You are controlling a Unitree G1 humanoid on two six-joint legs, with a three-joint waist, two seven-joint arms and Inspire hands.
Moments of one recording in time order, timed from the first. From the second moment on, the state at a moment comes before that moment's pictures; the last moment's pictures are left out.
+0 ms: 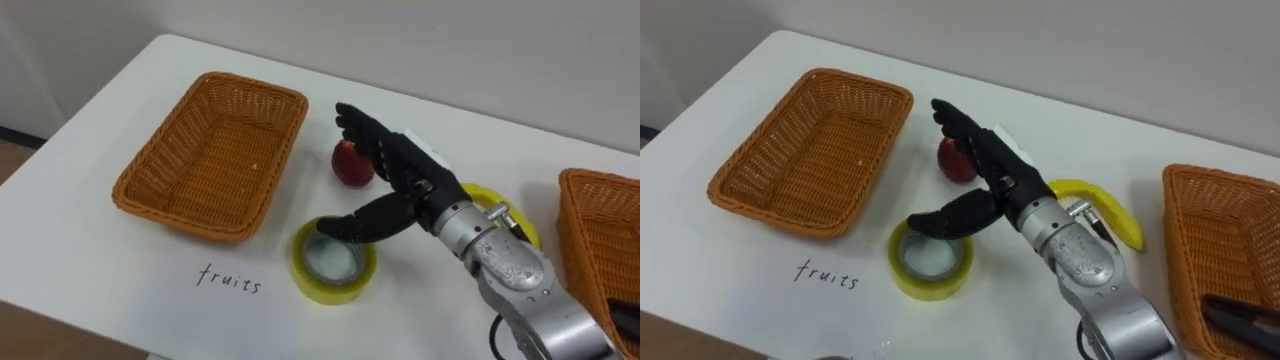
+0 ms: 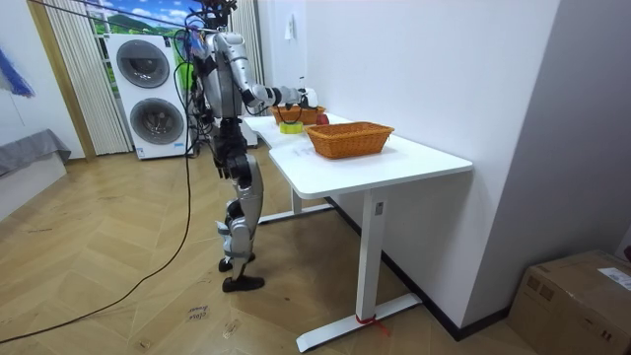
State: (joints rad) left arm 0.29 0.25 -0.01 0.96 0.28 0.14 0.12; right arm -0.12 -0.39 0.34 -0.04 0.16 0.10 0.16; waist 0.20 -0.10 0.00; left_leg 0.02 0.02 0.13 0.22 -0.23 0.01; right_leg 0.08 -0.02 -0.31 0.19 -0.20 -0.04
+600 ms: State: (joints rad) left arm 0.27 0.25 0.00 0.96 0.28 0.16 0.10; right arm -0.13 -0.39 0.35 0.03 0.09 0.11 0.17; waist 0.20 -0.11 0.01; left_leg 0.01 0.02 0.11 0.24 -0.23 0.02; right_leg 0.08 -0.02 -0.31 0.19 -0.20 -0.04
